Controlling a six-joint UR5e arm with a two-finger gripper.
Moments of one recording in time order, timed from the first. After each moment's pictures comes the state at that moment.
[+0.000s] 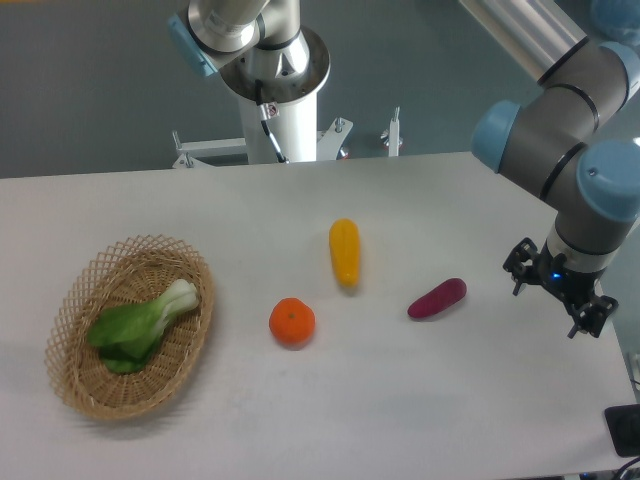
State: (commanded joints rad) arm 2.72 -2.17 -1.24 -1.18 1.55 1.60
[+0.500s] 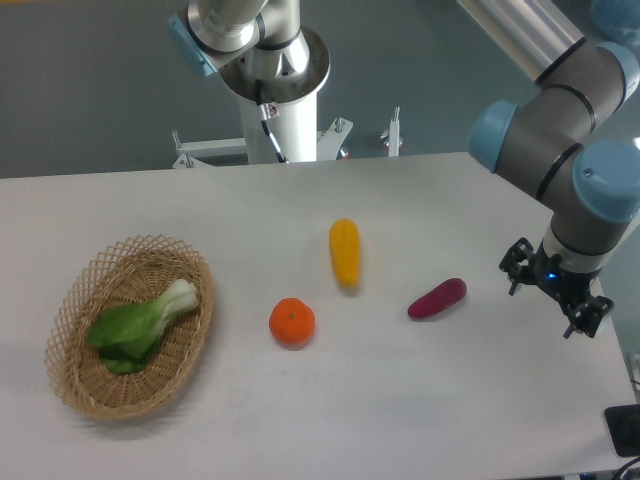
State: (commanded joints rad) arm 2.70 -2.16 -1.26 -1.18 1.54 1.54
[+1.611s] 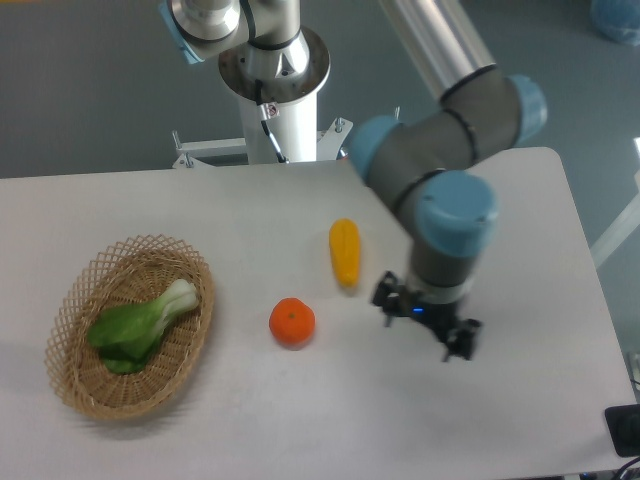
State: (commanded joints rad) arm 2.35 -2.01 -1.47 -1.14 1.53 1.01
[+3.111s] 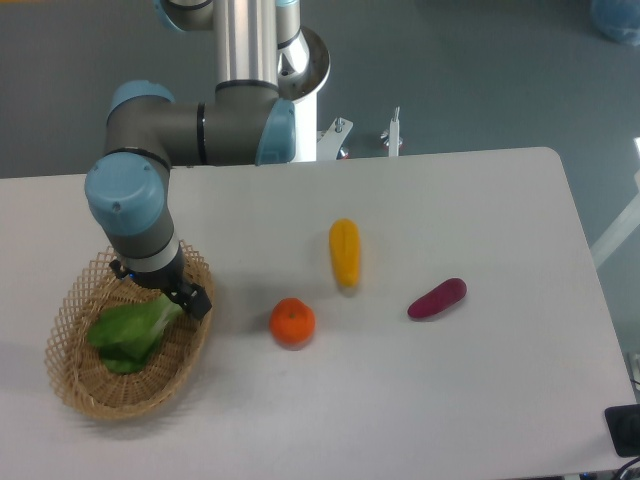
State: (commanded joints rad) arm 1.96 -1.98 -1.69 -1.06 1.53 0.60
